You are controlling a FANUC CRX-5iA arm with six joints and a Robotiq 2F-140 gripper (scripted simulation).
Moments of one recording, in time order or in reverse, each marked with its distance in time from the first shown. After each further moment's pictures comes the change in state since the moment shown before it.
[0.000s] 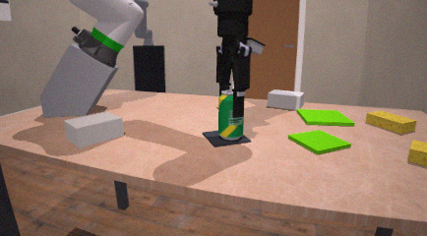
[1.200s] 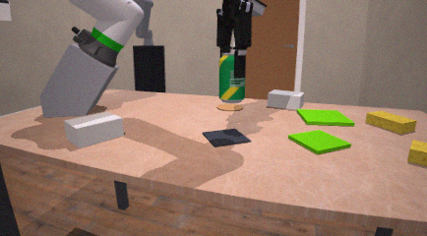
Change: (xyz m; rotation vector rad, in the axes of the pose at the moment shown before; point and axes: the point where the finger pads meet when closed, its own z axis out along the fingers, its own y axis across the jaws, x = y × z) arm 0.000 0.000 -0.097 -0.001 0.000 -0.001
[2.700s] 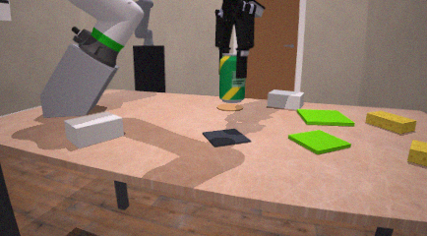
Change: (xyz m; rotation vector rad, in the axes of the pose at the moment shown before) arm 0.005 -0.007 0.002 0.005 -0.007 -0.125
